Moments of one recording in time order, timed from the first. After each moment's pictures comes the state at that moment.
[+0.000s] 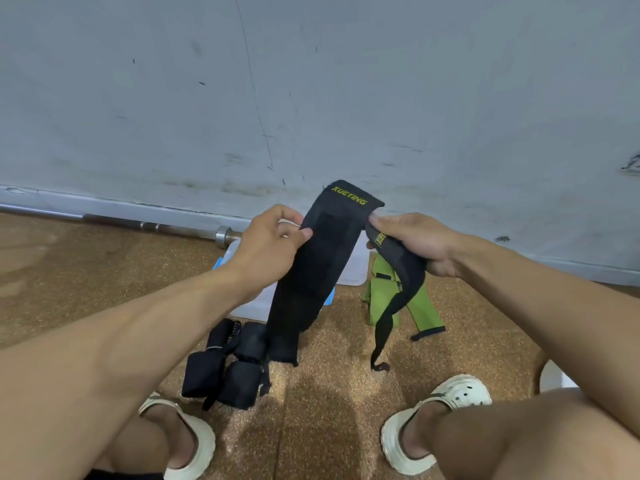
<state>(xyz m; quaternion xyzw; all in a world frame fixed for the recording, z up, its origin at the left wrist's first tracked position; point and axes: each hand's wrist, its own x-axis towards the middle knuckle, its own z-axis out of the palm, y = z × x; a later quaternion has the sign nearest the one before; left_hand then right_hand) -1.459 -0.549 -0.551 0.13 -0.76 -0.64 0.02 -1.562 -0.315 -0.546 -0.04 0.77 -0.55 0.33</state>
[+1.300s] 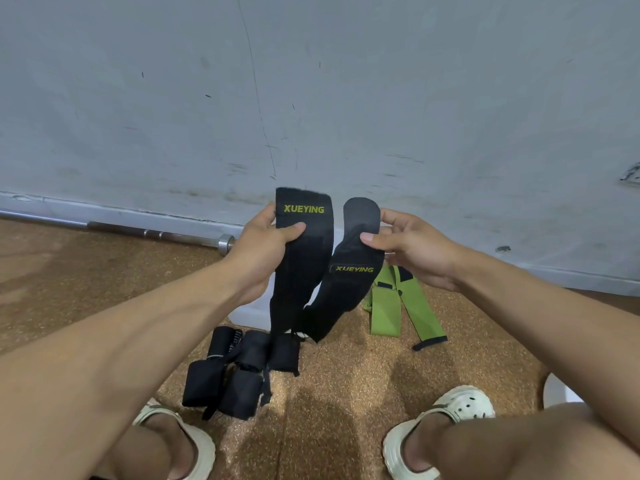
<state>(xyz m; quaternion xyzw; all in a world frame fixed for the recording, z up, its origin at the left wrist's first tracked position) -1.464 -0.557 -0.540 0.16 -0.64 -0.75 -0.01 -1.546 -0.328 -0.535 -0.14 0.72 -0.61 0.30</state>
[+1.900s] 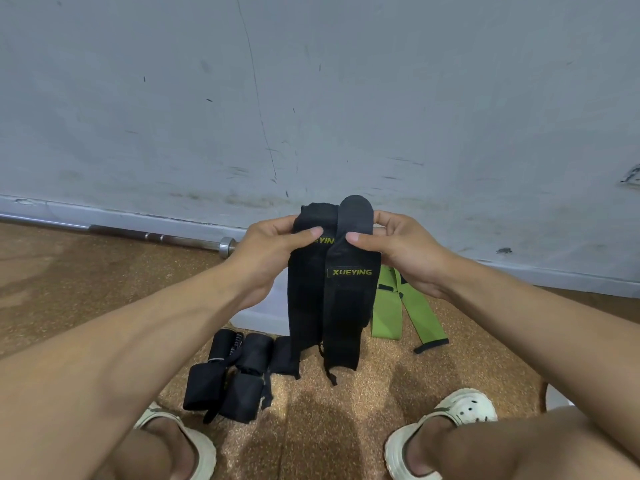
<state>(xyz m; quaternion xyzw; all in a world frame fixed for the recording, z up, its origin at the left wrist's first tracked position) -1.459 -0.553 -0.534 0.11 -0.65 -0.76 -0.03 -1.529 -0.347 -0.526 -0.12 0.71 -0.65 0.26</state>
